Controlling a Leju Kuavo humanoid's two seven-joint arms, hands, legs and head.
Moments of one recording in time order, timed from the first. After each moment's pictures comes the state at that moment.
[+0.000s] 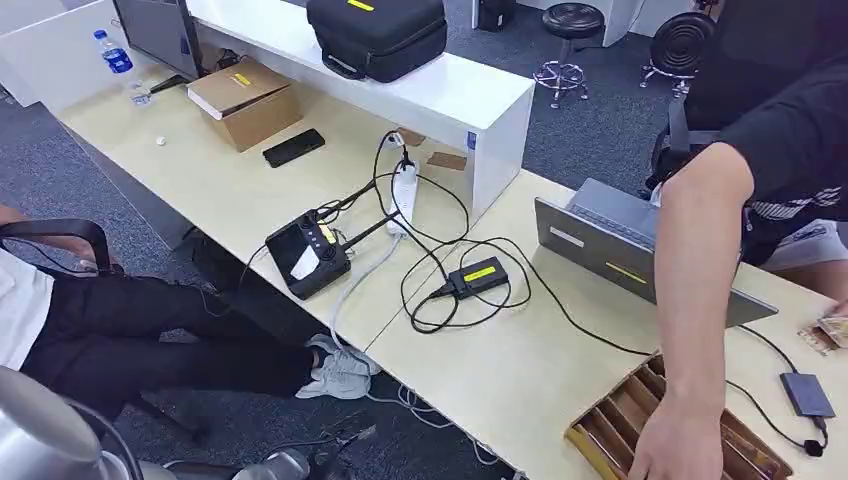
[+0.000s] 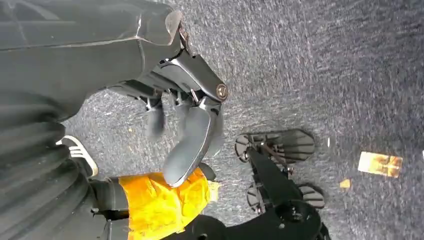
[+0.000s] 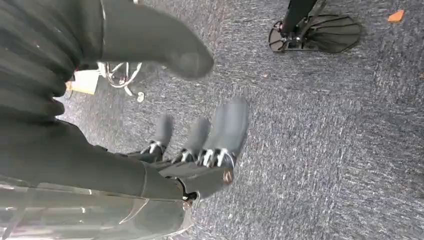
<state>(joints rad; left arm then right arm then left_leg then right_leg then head) -0.05 0.03 0.45 -0.22 -0.61 -0.08 -0.02 -0.12 -0.10 -0.08 -0.22 0.25 0.10 0.05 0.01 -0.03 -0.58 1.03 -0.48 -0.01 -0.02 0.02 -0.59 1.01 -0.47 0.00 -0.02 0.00</state>
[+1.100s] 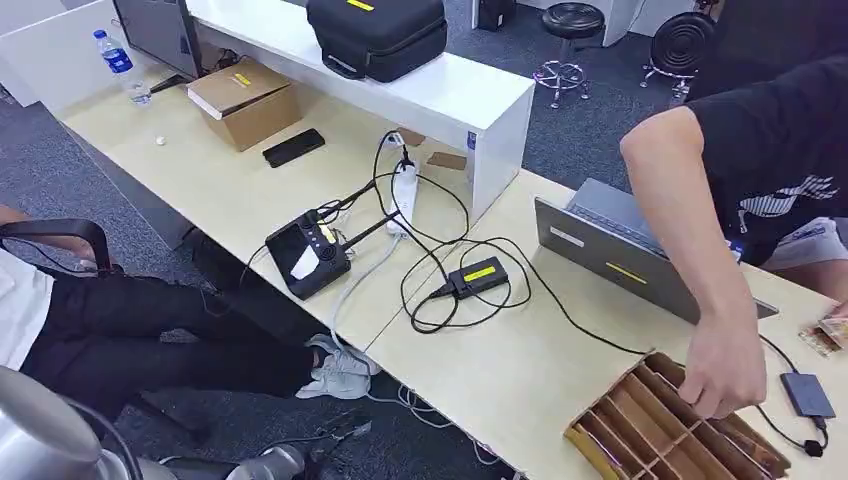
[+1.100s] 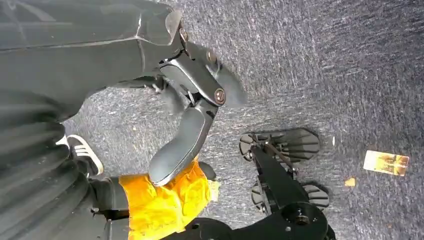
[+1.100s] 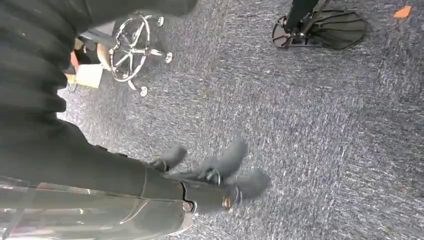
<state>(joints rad) -0.05 0.05 0.45 -0.22 -0.60 -0.12 -0.01 -0.14 -0.10 -0.08 -0.22 0.27 0.10 0.07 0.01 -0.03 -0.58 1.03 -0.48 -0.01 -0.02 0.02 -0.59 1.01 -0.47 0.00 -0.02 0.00</state>
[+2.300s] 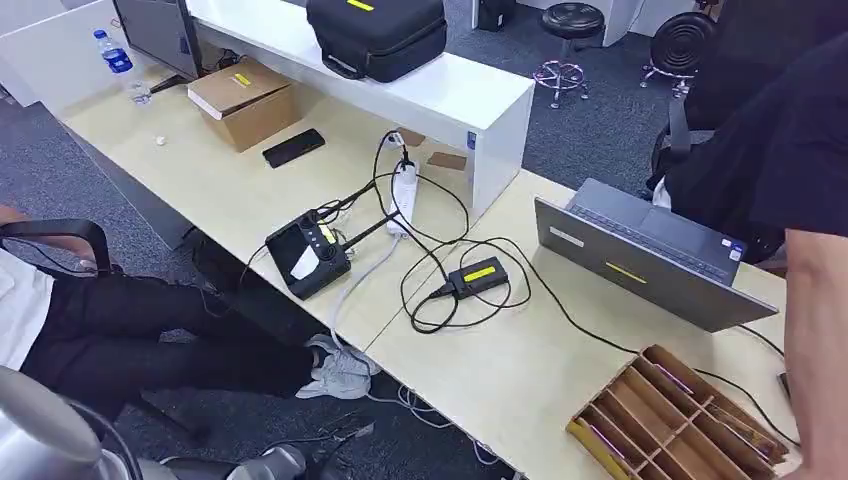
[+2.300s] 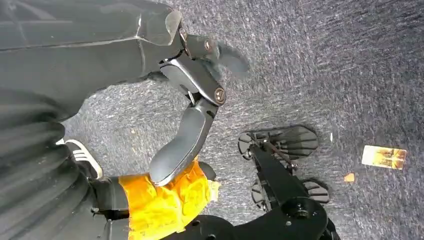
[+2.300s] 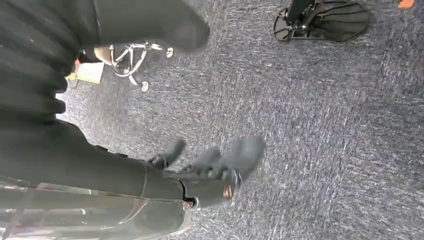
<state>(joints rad) -0.05 0.05 0.45 -0.22 -0.63 -0.13 -0.03 -0.14 -0.10 -0.08 -0.22 0.29 0.08 0.07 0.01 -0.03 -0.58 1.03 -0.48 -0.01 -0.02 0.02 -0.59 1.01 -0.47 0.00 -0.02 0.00</state>
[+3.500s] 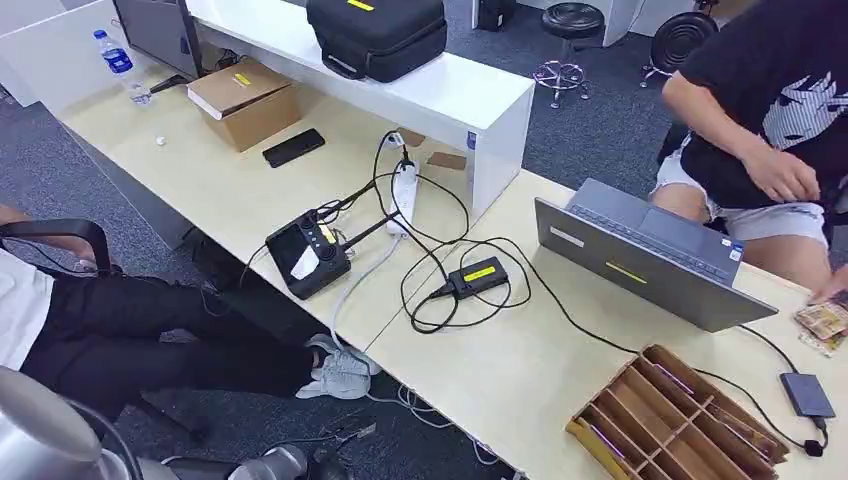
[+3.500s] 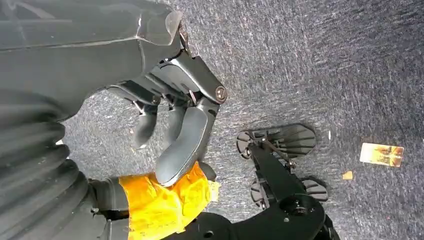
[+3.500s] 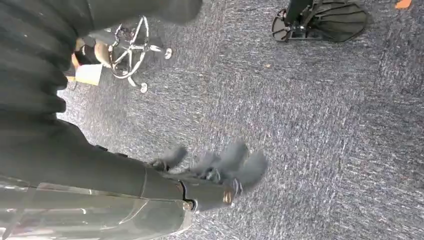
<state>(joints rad) -0.05 0.04 0.45 -0.22 -0.63 -0.13 -0.03 -0.14 -0.10 -0.08 -0.22 0.29 0.08 0.07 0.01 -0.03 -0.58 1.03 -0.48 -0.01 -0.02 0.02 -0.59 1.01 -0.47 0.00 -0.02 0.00</state>
